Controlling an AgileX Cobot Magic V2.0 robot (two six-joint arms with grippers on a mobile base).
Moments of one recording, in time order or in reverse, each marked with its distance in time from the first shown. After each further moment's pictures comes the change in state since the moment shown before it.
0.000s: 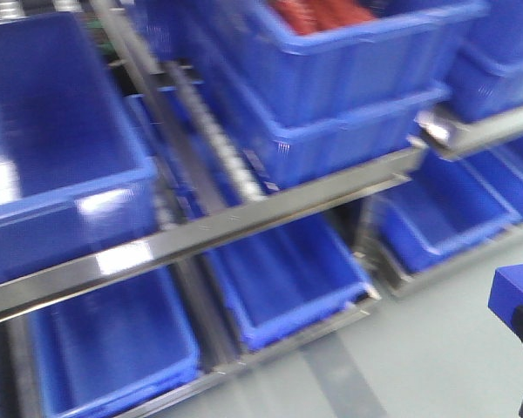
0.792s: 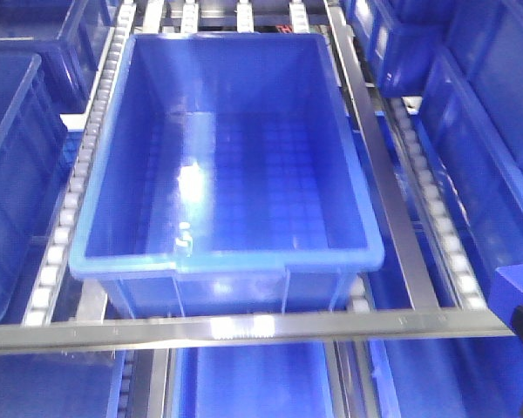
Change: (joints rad) left arm 0.000 0.000 0.000 0.000 0.000 0.000; right arm 0.000 0.000 0.000 0.000 0.000 0.000
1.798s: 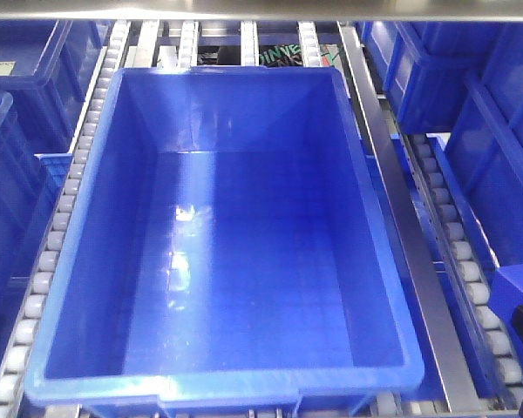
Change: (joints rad) left arm 0.000 0.000 0.000 0.000 0.000 0.000; right arm 0.000 0.000 0.000 0.000 0.000 0.000
